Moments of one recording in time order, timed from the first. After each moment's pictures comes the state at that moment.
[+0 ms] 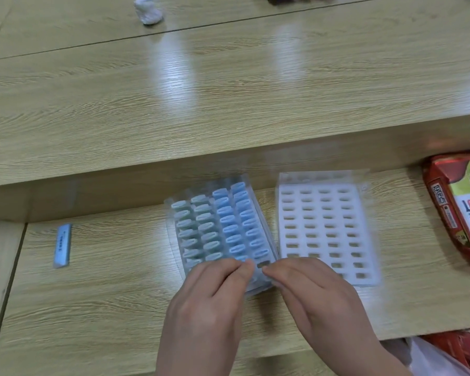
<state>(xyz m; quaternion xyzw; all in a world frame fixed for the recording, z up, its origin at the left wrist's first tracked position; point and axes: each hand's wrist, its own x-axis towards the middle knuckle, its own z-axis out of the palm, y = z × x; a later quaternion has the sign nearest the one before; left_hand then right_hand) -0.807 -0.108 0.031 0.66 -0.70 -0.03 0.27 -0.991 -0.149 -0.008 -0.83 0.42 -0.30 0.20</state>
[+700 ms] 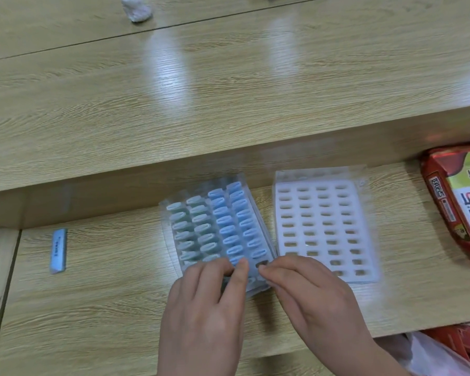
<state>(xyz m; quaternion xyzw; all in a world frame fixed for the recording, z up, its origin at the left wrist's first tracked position) -0.808 -0.105 0.022 0.66 -0.73 0.05 0.19 -0.985 -0.148 -0.018 -0.82 0.42 -0.34 0.21</state>
